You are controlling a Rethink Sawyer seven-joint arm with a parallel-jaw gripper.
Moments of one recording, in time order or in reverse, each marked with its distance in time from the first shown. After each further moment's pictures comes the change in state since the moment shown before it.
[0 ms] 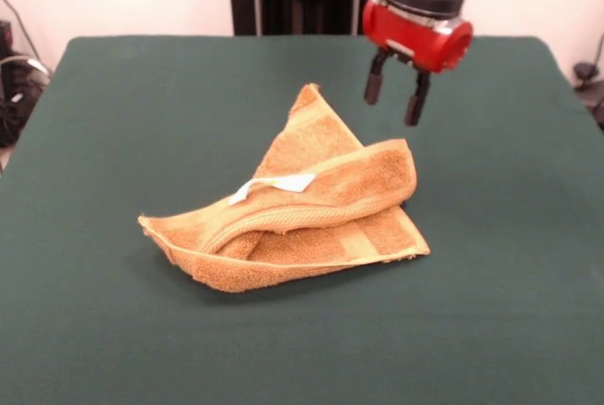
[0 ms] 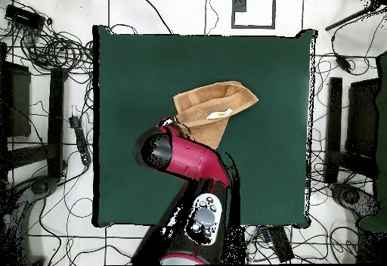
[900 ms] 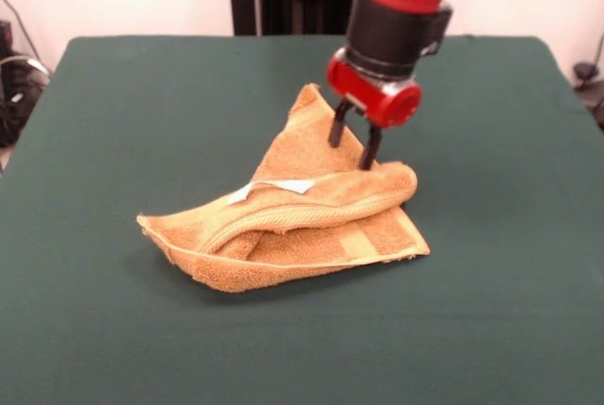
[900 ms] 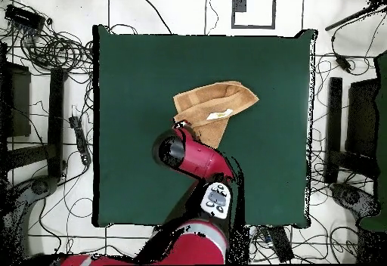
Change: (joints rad) arm -0.077 0.149 0.023 -0.001 0.043 -0.163 0.031
